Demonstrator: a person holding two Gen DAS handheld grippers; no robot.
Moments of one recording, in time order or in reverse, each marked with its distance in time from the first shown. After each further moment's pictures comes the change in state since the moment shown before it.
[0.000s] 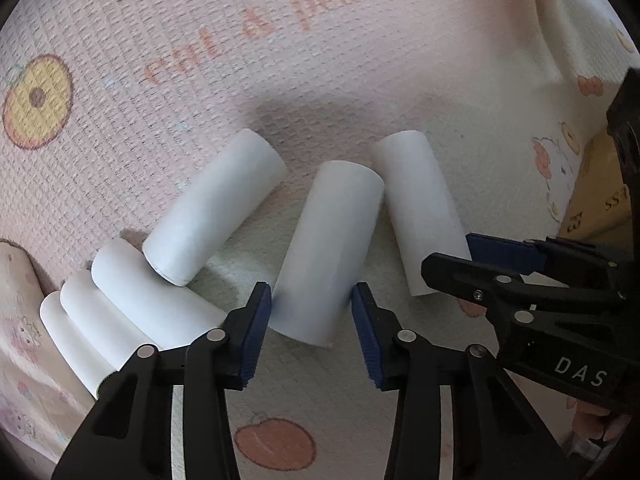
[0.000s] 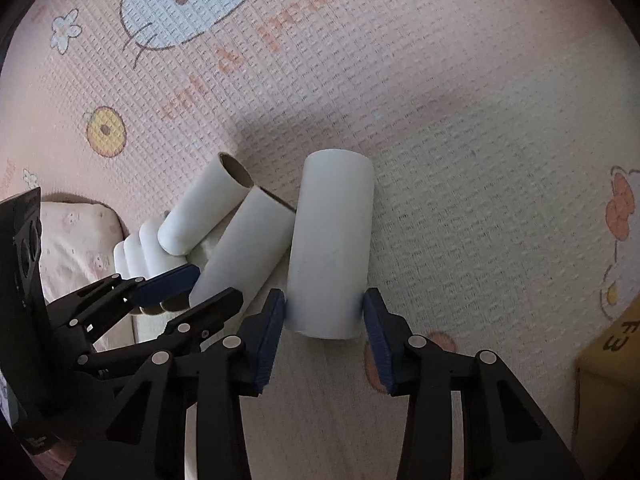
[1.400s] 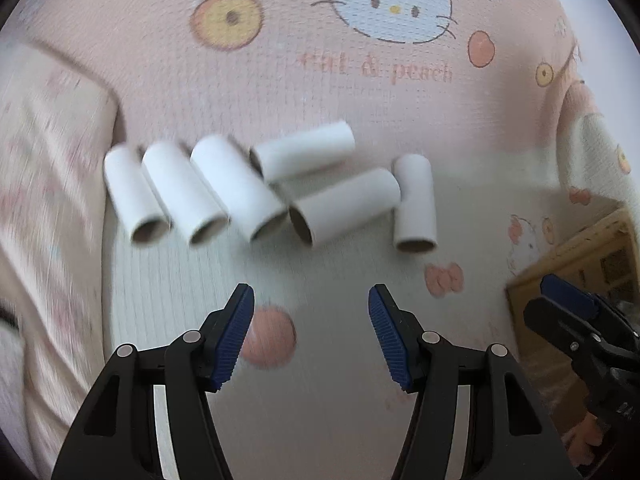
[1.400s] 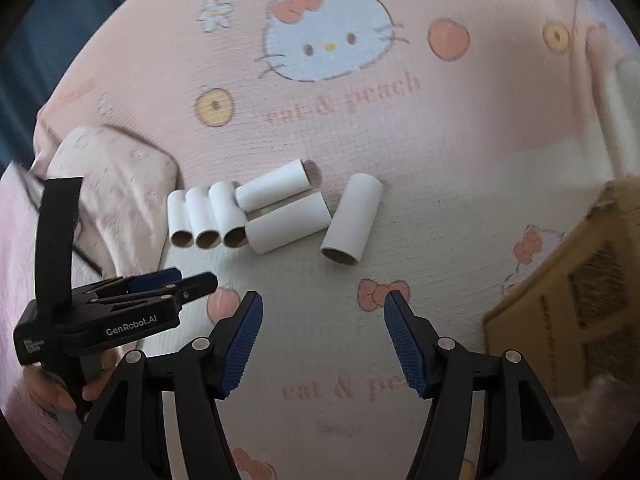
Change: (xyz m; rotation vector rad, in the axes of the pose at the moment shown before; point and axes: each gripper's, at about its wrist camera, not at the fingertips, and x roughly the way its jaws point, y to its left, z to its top) left arm -0.076 0.028 -0.085 -0.408 -0.153 -0.040; right arm -0.121 0.040 -0.062 -0.301 -0.121 -0.027
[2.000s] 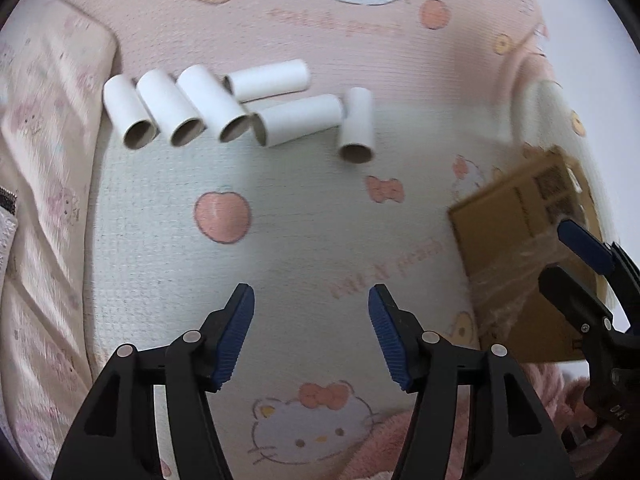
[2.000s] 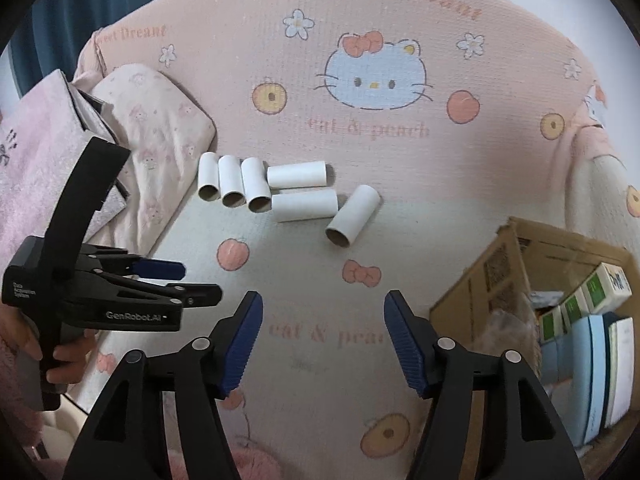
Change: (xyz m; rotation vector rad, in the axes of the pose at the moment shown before) left arm -0.051 -0.010 -0.068 -0.042 0.132 -0.124; right arm -0.093 0.049 -0.043 -0.320 -0.041 -0.103
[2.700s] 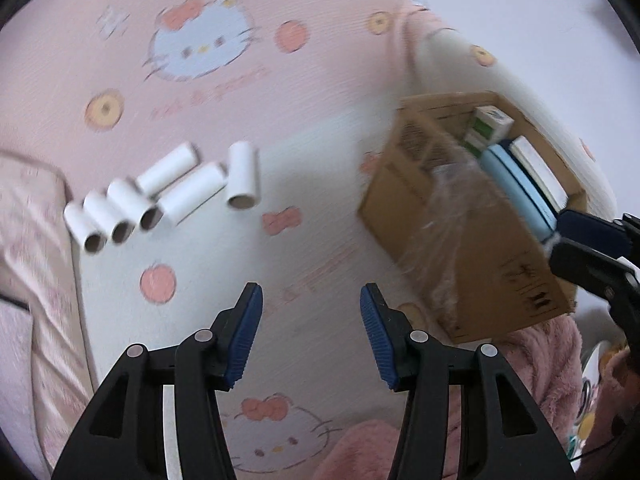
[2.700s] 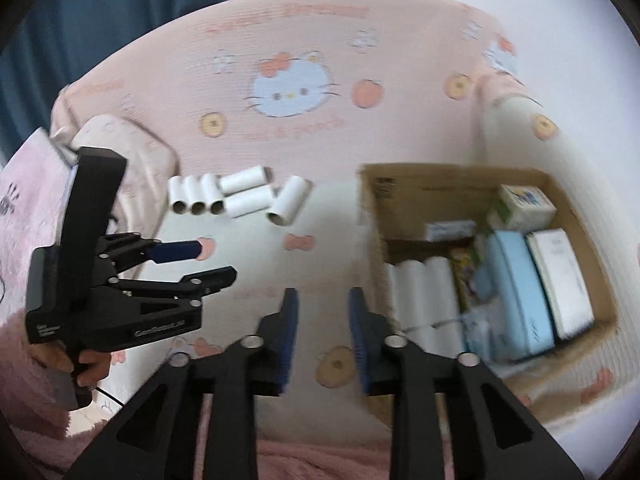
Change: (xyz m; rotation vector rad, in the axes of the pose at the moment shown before) left arm -0.038 -0.134 -0.028 0.333 -0.137 0.035; right arm -0.106 -0.064 -0.049 0.190 -0.036 -0.036
